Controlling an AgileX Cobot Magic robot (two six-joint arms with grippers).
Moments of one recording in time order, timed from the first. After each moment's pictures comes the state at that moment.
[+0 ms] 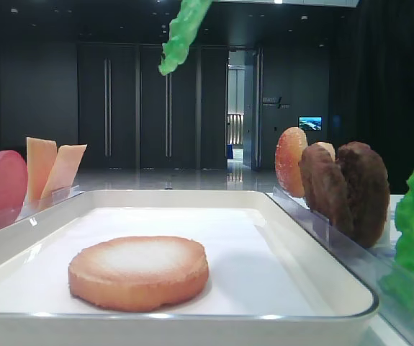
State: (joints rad) left arm 0.02 -0.02 -0.47 -0.03 1.11 0.05; right arm 0.64 1.38 -1.23 0.48 0.97 0.17
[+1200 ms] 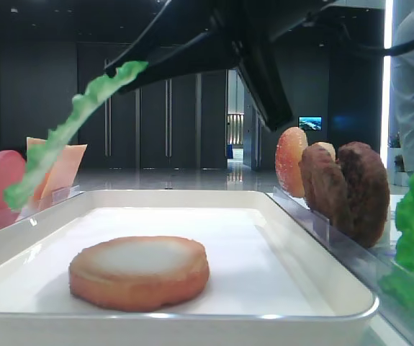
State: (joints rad) left arm 0.02 -0.02 -0.47 -0.03 1.11 0.05; right arm 0.57 1.72 -0.96 1.46 0.85 -0.87
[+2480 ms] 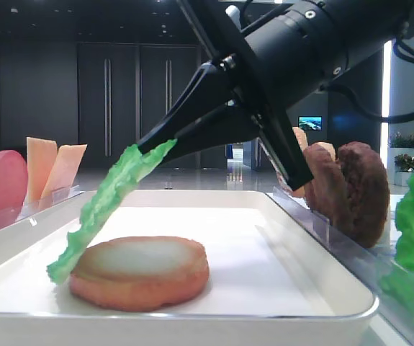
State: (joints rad) left arm 0.02 -0.02 -0.47 -0.03 1.11 0.05; right arm 0.50 1.85 -0.96 1.45 0.87 -0.90
